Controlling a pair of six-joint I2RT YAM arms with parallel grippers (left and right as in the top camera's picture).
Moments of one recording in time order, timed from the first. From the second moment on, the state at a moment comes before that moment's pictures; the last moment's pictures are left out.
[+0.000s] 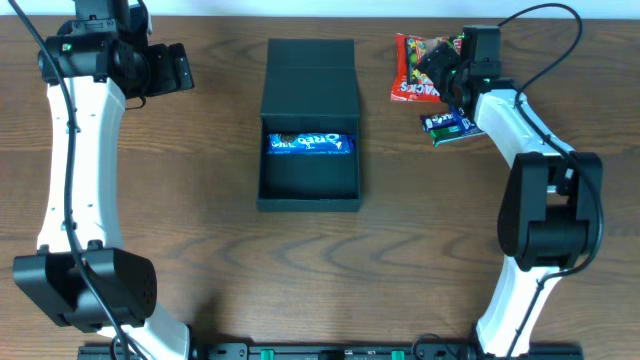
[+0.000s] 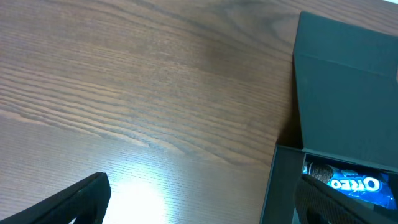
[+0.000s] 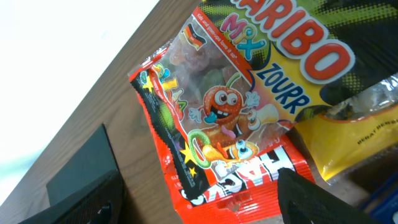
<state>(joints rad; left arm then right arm) 0.08 1.80 1.88 -1.13 0.05 -0.15 0.03 2.13 1.54 -0.20 -0.10 0.84</state>
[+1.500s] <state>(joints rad) 0.08 1.80 1.88 -1.13 0.05 -0.15 0.00 2.28 1.54 0.03 -0.12 0.96</state>
